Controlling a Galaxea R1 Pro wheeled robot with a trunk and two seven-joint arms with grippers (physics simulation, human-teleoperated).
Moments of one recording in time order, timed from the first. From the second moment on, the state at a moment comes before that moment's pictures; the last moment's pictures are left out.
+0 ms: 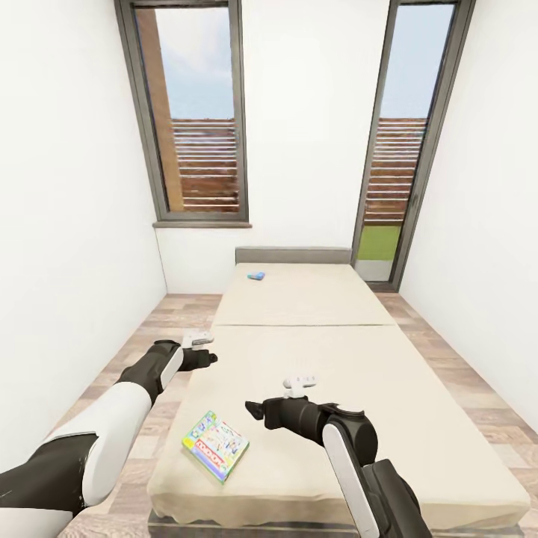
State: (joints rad) left arm -1.00 -0.02 0.12 -0.39 -0.01 0.58 -0.08; right arm -0.31 0.17 0.27 -1.57 -0.31 0.93 0.09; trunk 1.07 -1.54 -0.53
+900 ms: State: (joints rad) left arm -1.00 -0.02 0.12 -0.39 -0.01 0.52 -0.05; right arm -0.30 0.17 0.29 -1.57 -0.31 0.93 0.09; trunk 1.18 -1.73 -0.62
